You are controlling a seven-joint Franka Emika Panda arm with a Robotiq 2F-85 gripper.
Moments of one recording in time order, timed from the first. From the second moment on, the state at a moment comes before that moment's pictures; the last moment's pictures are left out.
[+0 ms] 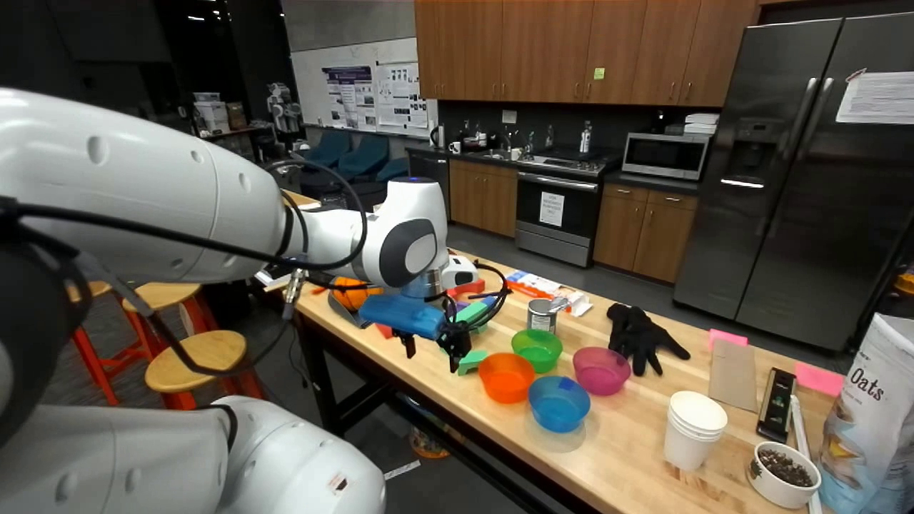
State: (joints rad) arm 0.02 -0.75 0.02 -2.82 -0.01 2.09 0.00
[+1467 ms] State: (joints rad) arm 0.02 -0.50 0.18 -2.81 -0.18 2.10 0.10
